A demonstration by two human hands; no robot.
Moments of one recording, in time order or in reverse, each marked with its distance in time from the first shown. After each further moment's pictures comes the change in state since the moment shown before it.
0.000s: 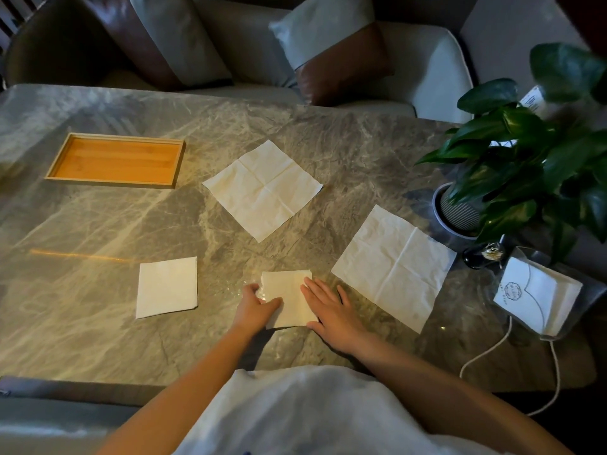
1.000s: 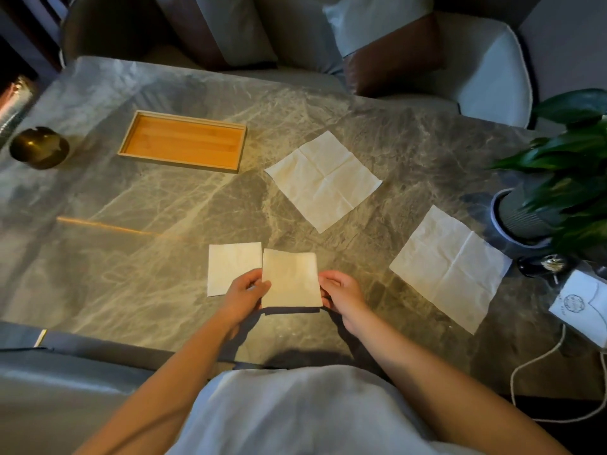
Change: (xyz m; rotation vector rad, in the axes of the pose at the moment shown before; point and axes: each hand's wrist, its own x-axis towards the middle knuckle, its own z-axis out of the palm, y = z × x) left_hand -0.025 -0.021 -0.147 -0.216 -0.115 0.143; right_hand 0.054 -0.128 -0.026 1.449 0.196 0.615
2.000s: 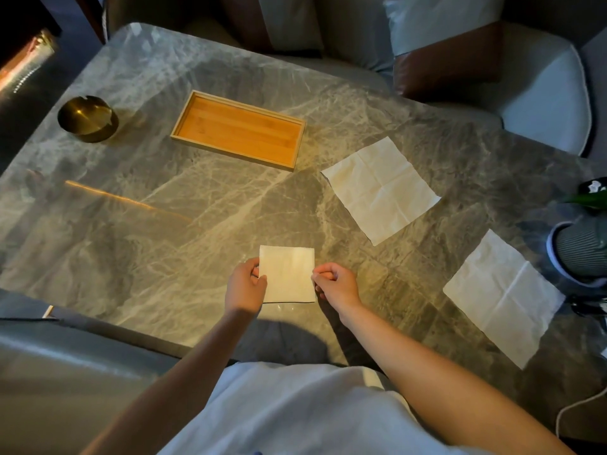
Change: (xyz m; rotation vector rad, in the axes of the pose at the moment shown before) left_hand 0.052 -0.040 -0.092 0.334 0.354 0.135; right_hand 0.035 -0.004 0.120 -0.339 0.058 -0.109
